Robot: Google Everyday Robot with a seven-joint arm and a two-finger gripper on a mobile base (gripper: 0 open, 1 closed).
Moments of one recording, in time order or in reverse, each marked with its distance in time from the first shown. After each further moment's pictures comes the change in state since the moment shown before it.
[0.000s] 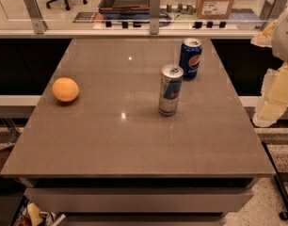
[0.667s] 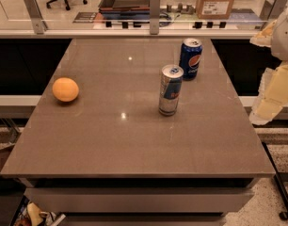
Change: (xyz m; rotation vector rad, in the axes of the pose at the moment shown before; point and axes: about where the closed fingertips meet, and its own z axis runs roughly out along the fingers) arm -0.001 -0.005 0.004 0.011 -0.032 0.016
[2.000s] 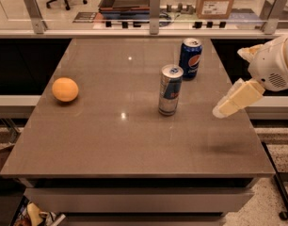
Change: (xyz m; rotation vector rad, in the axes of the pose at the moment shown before) arm -0.011 -0.041 0.081 0.118 -0.335 0.206
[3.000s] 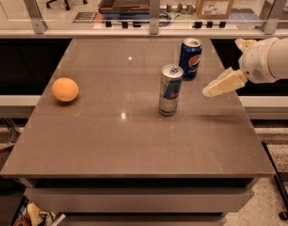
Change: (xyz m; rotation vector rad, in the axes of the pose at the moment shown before) arm -0.003 -0.073 0.052 0.156 -0.196 0.049
